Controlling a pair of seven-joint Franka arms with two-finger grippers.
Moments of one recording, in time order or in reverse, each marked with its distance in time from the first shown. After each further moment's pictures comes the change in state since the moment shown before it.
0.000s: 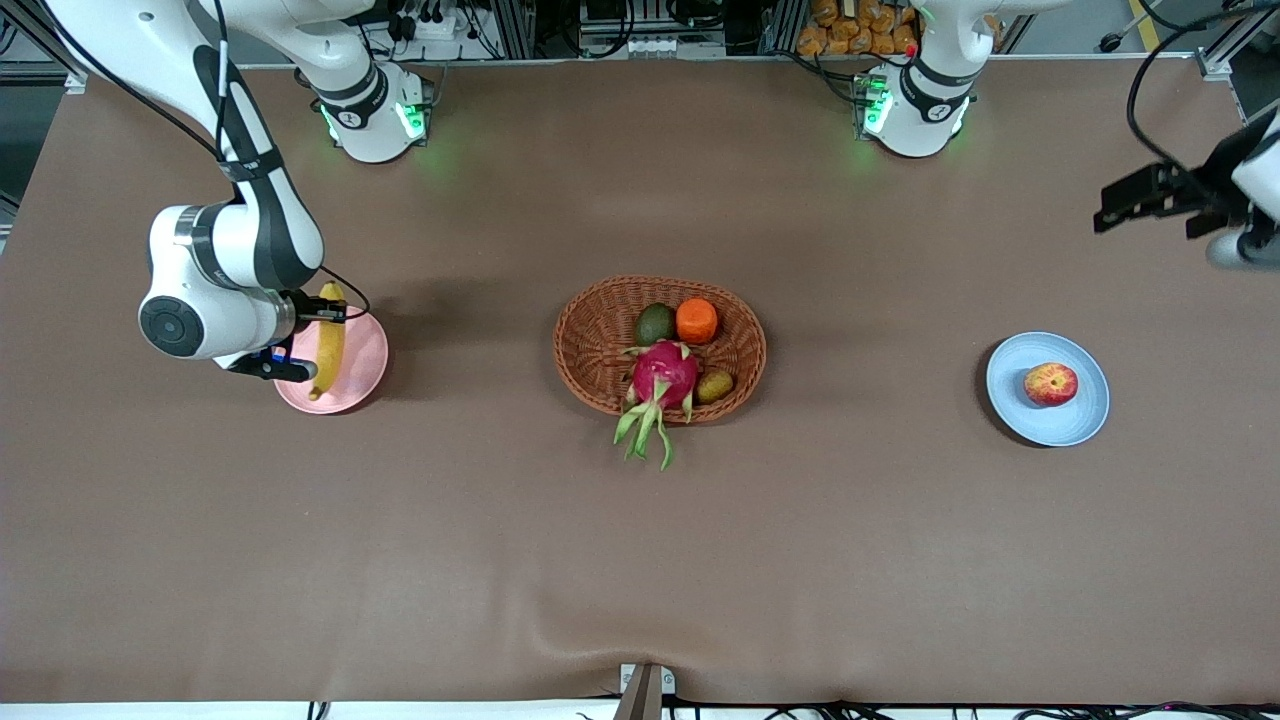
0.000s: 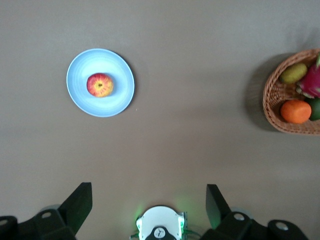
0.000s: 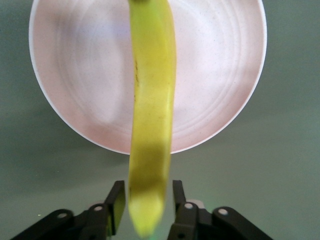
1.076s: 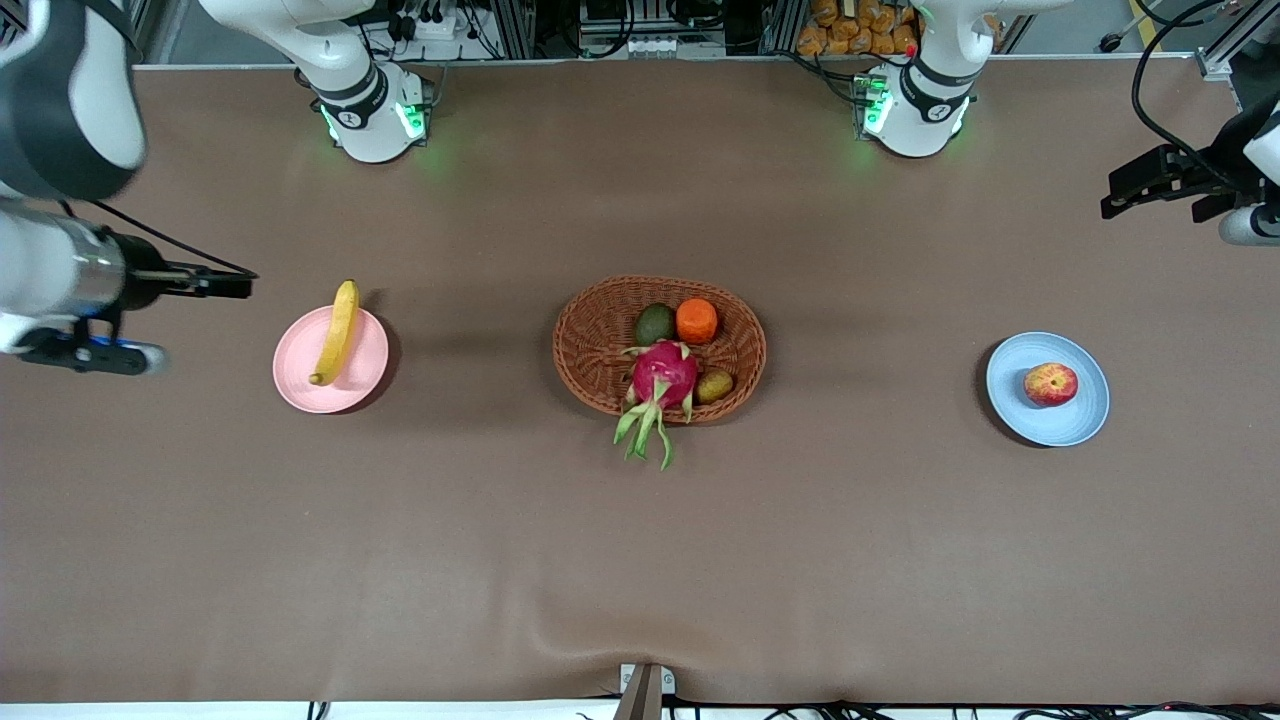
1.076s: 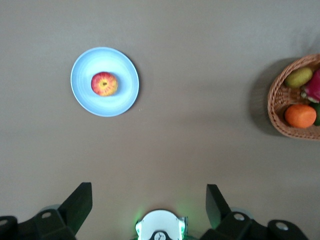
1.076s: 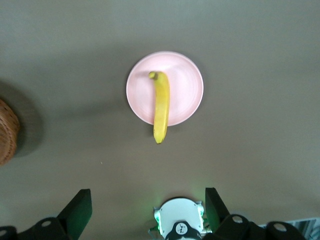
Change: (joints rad) left arm -0.010 -0.061 0.038 -0.108 0.003 0.095 0.000; right arm -0.007 -0.028 0.005 0.799 0.001 -0.660 -0.013
